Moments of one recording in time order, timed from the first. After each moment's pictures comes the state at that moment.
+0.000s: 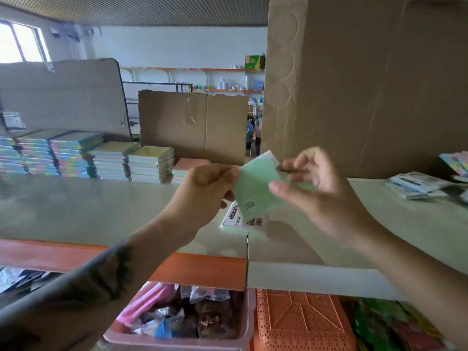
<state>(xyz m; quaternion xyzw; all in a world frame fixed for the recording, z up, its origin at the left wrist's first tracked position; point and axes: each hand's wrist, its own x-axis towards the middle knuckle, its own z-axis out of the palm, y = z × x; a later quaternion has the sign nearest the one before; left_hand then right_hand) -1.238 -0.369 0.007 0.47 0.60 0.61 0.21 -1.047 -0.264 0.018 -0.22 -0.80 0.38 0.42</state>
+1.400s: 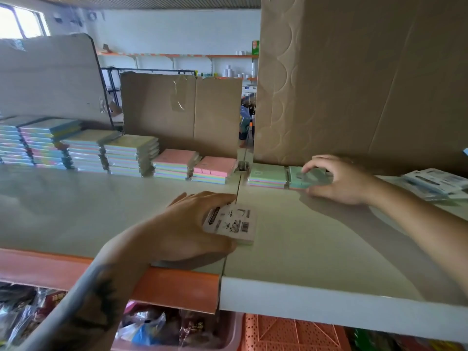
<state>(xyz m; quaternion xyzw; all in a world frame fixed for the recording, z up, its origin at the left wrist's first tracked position) -1.241 -0.362 -0.013 0.61 0.76 0.20 0.12 -1.031 -0.078 -0.006 -0.31 -0.93 0.12 0.17</state>
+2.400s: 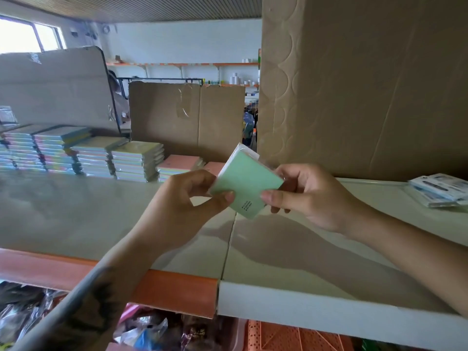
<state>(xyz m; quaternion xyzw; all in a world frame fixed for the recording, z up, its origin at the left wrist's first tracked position) -1.244 -0.353 -0.016 0.53 0.67 0.51 0.06 -1.058 -0.185 0.005 -0.05 -0.84 0.48 0.26</state>
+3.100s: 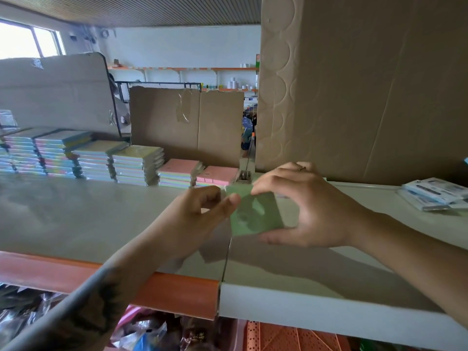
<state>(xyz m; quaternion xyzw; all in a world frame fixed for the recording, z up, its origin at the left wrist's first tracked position) -1.238 -0.350 -0.021 0.56 0.67 0.47 0.11 -1.052 -0.181 0.005 0.01 -0.96 0.01 0.29</state>
